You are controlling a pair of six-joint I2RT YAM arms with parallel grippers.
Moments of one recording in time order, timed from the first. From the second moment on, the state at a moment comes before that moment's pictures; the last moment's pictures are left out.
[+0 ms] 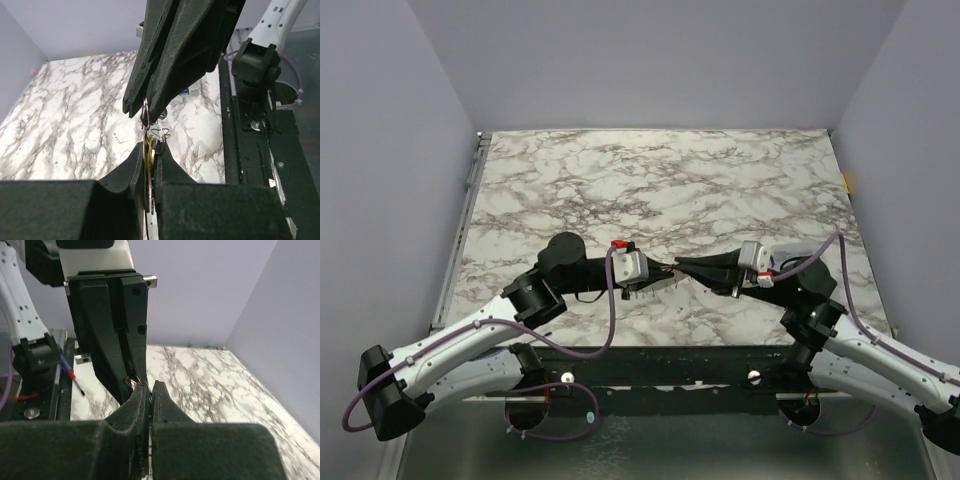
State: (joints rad) left arm -0.94 0.91 0.75 0.11 0.53 0.26; right arm 0.90 0.69 0.56 0.38 -0.44 -0.22
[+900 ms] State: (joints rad) left arm -0.91 0.88 0.72 0.23 0.54 0.22; right arm 0.90 0.60 0.57 0.35 -0.35 -0.11
